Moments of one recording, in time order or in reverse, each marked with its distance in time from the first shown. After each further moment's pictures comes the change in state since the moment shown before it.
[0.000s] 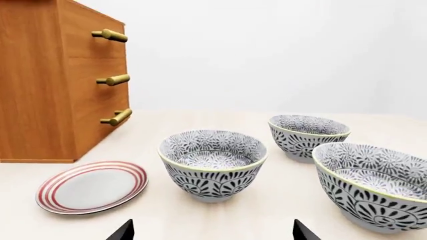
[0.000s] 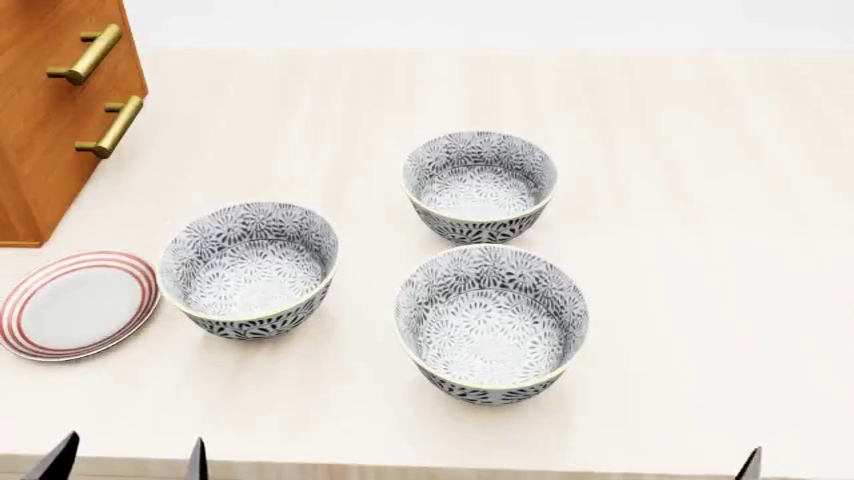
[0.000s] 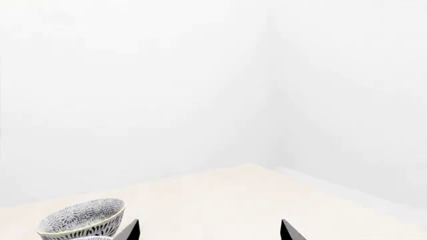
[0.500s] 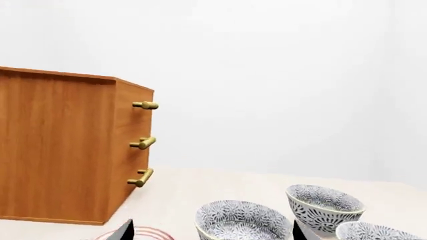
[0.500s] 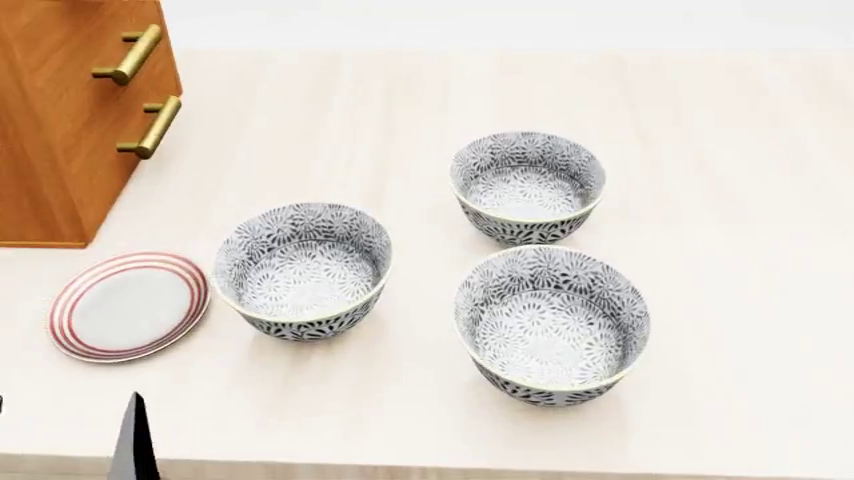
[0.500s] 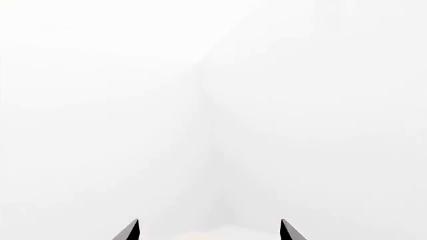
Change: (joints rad) left arm 0.060 -0.037 -0.018 0.235 -0.071 0.041 -0.040; right arm -0.245 -0.030 0.275 -0.227 0.129 -0.203 0.107
